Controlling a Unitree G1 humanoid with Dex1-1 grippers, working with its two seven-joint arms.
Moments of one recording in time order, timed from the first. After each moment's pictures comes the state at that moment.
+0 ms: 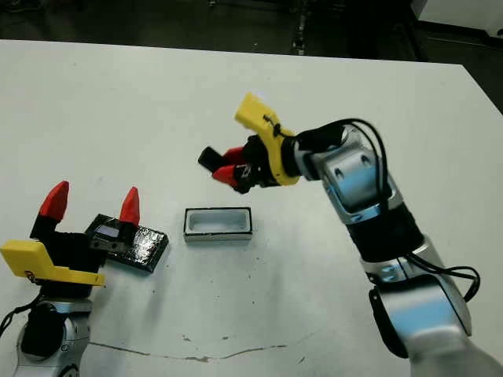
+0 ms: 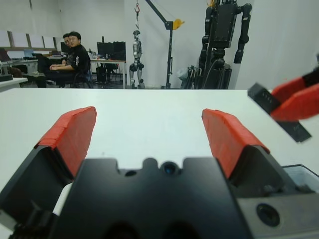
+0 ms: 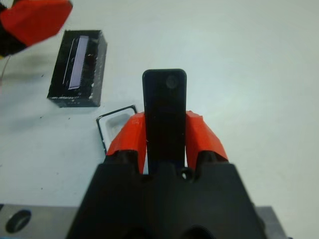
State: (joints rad) left arm 0.29 0.13 0.02 -0.45 -0.12 -0.16 -0.07; right arm -0.82 -0.40 0.38 0.05 0.16 0.85 1.02
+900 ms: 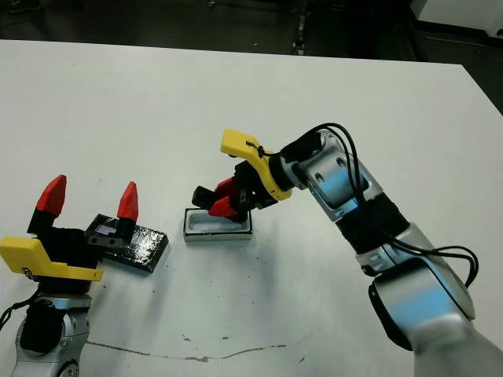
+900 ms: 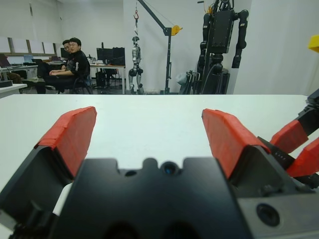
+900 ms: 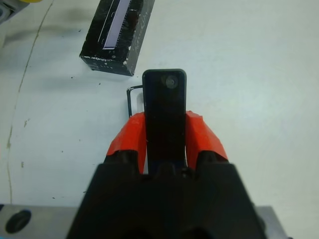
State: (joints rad) left arm 0.28 0.12 0.01 -0.45 -0.11 -0.16 -0.07; right arm -0.92 -0.41 0.53 0.29 0.13 0.65 1.26
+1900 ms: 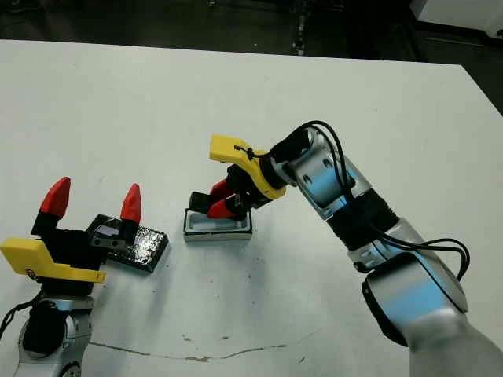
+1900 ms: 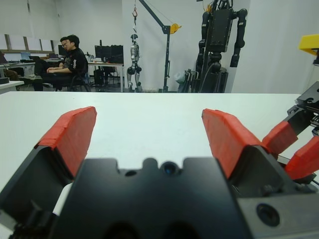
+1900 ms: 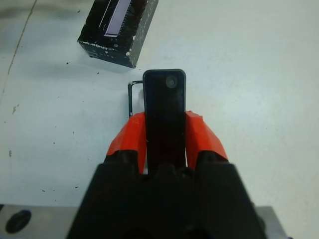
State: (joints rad) left arm 0.29 0.12 0.00 -0.45 -0.11 -0.16 -0.07; right arm -0.93 -0.40 0.58 0.27 0.06 0.62 1.28
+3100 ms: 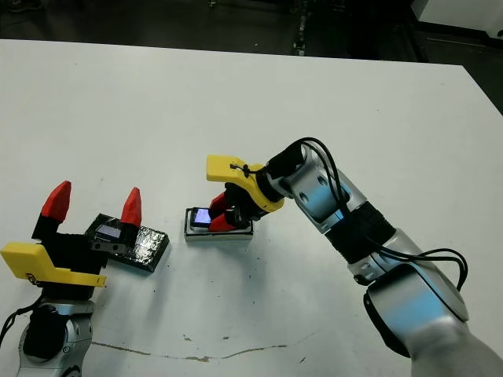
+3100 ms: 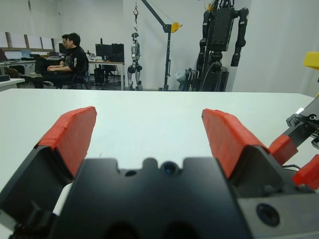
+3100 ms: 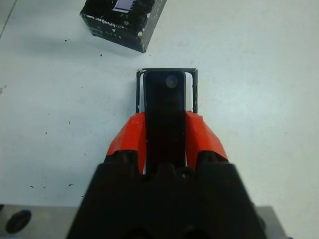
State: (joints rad) left arm 0.31 0.12 0.00 -0.45 -0.11 -0.17 -0.07; right arm -0.87 -0.40 0.62 0.22 0.00 0.55 1.27
